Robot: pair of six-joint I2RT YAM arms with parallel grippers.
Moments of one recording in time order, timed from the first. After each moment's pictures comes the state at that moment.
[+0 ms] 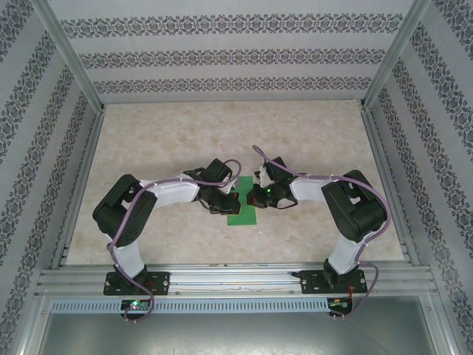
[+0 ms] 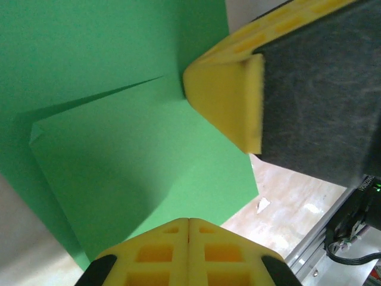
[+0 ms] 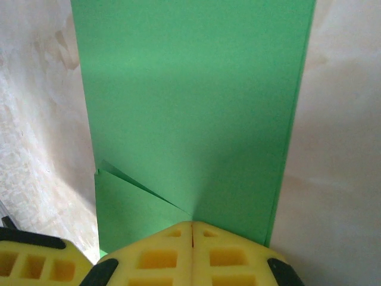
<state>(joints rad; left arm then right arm) -0.66 1.81 1.02 -0.38 0.55 -0.58 0.49 1.77 0.82 -0.14 -0.57 0.63</state>
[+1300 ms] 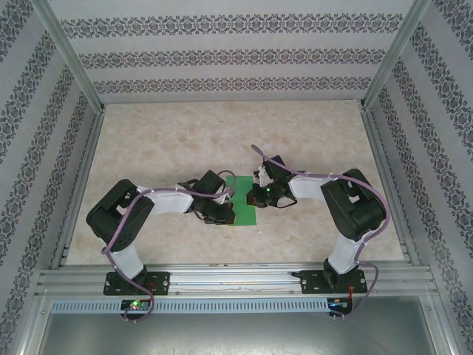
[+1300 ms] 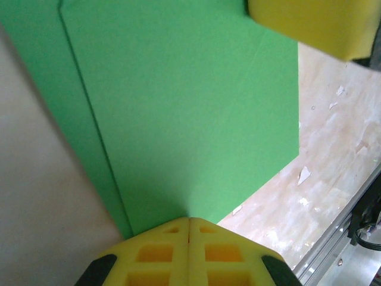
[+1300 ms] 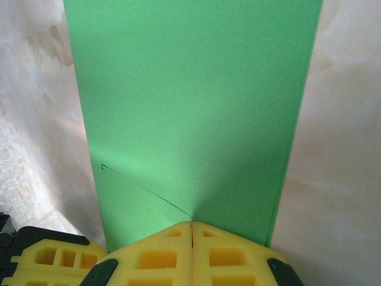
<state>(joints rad) -0.67 1.74 0.83 -0.24 0.55 -0.59 0.49 1.79 0.85 -0.20 -0.57 0.60</state>
